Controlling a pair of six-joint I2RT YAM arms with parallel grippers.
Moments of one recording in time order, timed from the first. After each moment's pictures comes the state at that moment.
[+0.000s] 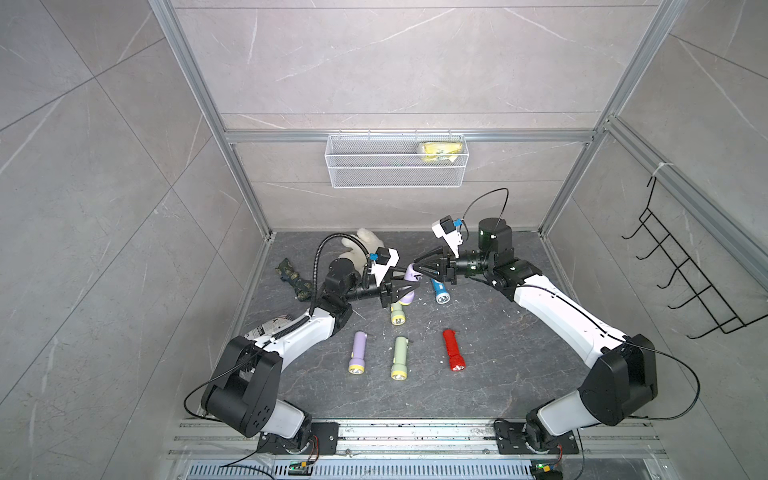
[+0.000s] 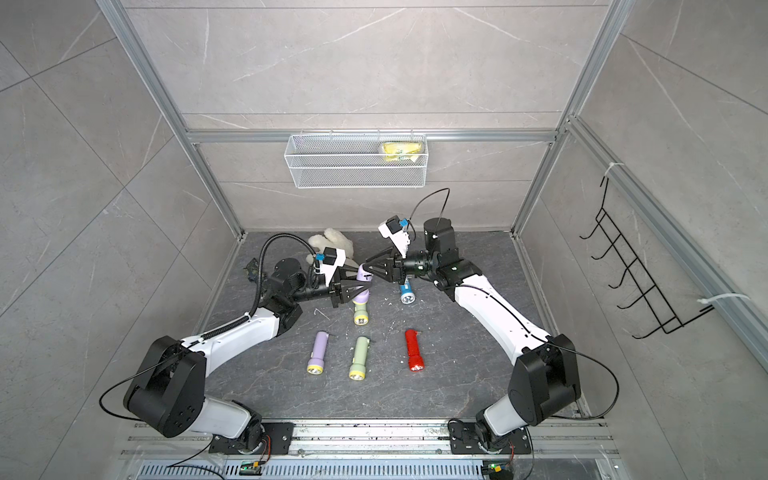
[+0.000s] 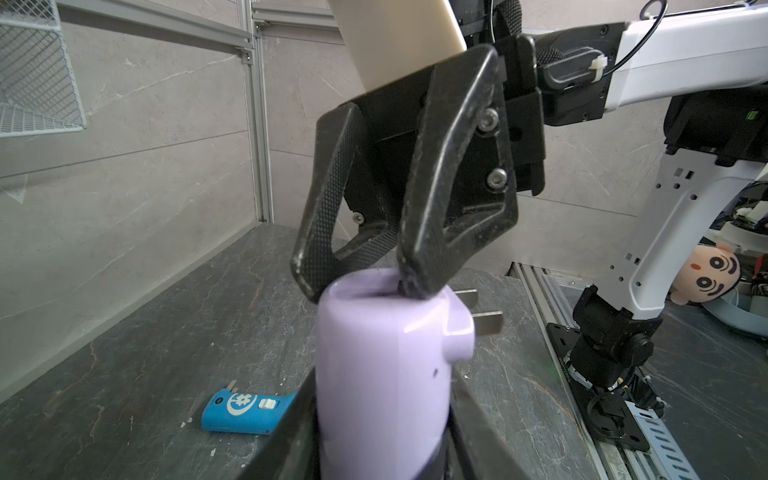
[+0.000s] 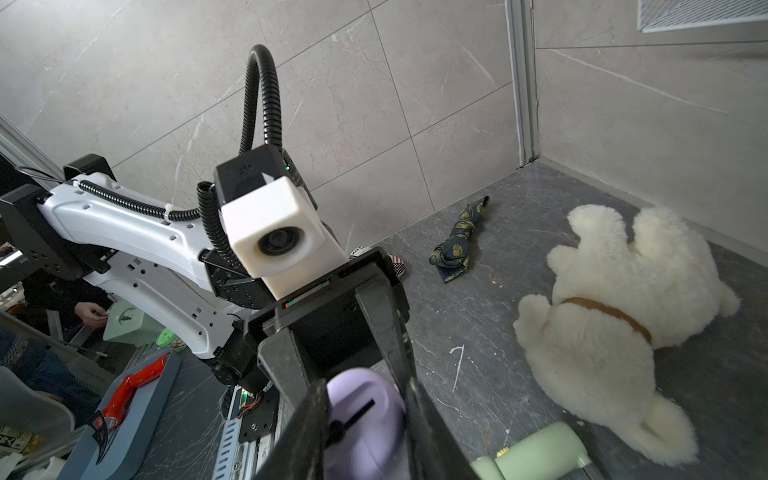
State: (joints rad) left arm -0.50 1.46 0.85 0.64 0.93 -0.09; right arm 0.42 1.54 1.32 -0.11 -1.02 0.09
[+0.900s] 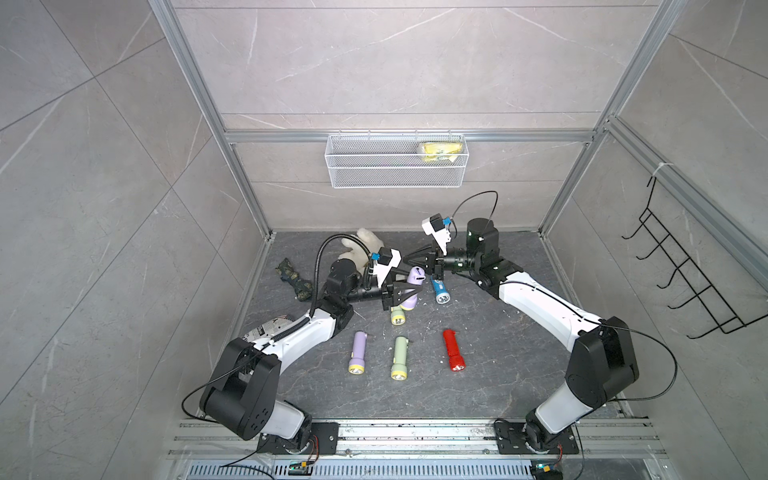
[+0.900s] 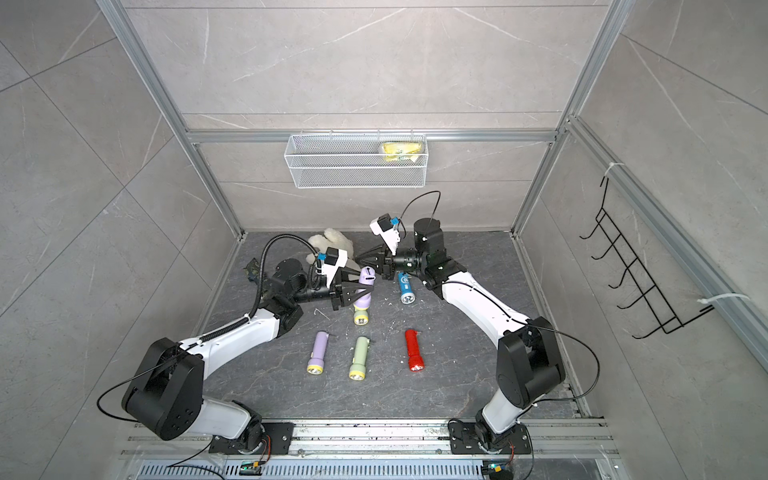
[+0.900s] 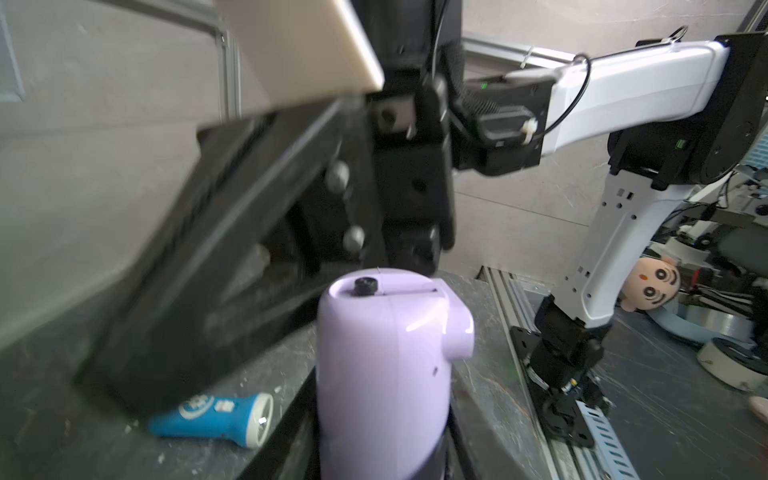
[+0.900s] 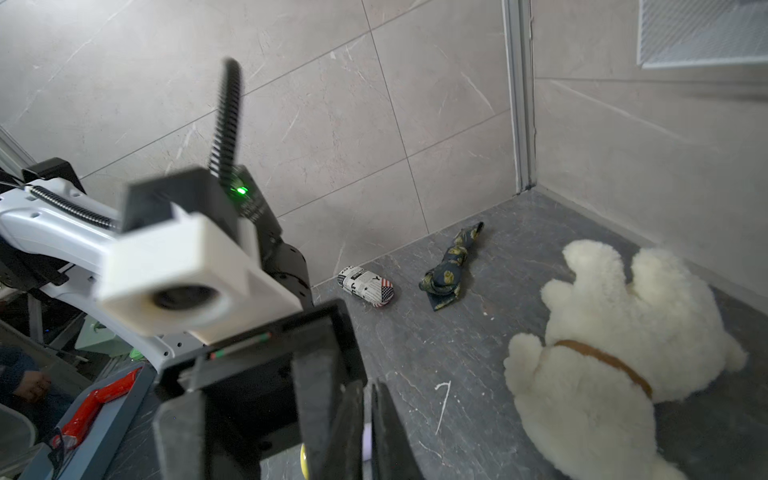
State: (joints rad) left arm -0.52 1.43 0.86 0.66 0.96 -0.16; right arm 0.46 1.66 1.32 0.10 -0.99 0.15
